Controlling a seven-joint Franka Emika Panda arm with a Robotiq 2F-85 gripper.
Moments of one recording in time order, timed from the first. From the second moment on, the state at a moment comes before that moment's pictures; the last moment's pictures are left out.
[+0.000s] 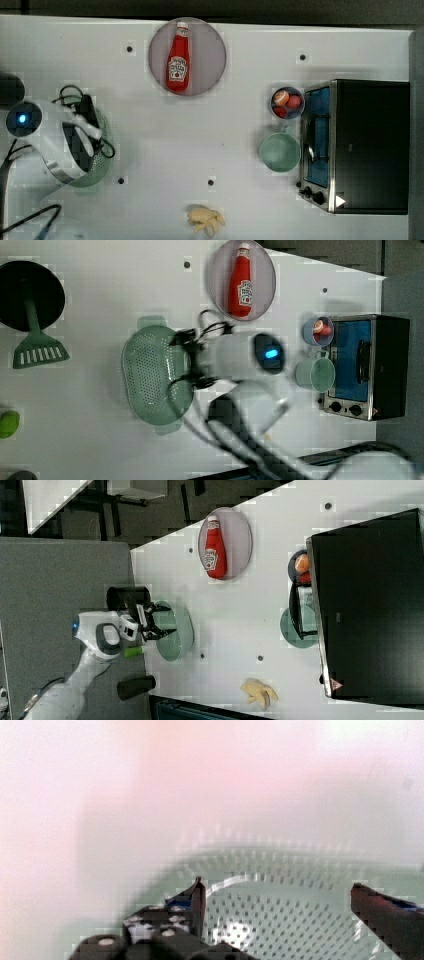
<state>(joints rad) 0.69 0.50 -0.09 -1.94 0.11 0.82 0.99</state>
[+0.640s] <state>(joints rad) 0.62 -0.05 -0.57 -1.84 0.01 0.42 0.30</state>
